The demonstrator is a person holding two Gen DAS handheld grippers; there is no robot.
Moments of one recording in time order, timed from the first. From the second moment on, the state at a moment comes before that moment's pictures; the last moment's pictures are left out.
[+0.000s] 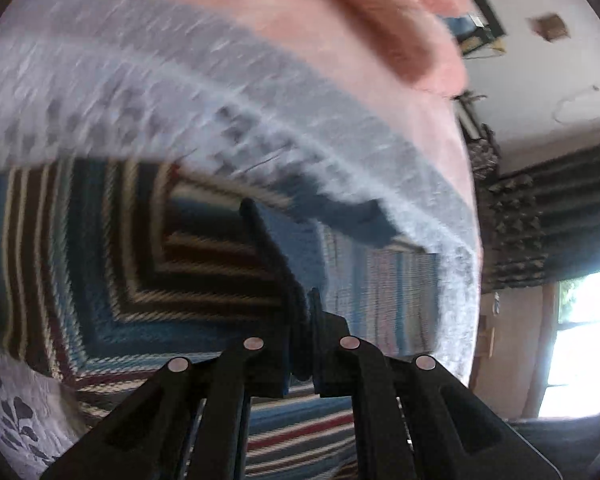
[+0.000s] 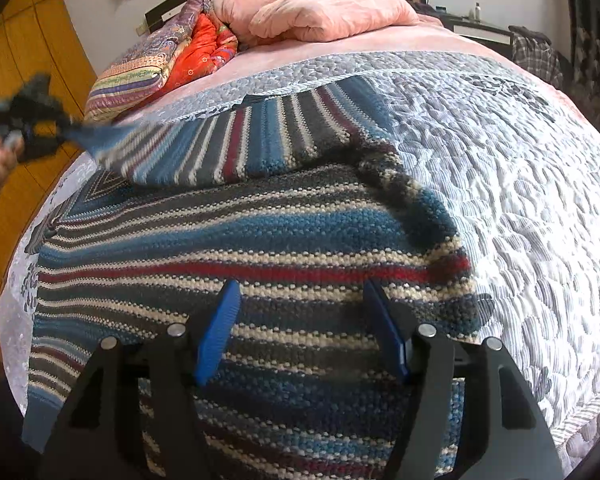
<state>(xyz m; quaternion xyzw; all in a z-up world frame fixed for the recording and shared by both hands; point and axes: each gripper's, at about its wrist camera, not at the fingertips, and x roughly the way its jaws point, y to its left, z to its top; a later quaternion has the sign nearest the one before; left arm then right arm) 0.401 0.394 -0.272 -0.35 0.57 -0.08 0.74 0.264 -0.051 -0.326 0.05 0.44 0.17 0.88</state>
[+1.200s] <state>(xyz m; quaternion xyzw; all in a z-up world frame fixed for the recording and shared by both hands) 0.183 0.735 -0.299 -0.48 0.36 0.20 0.77 0.224 0.054 -0.288 0.01 0.47 0.24 0.85</state>
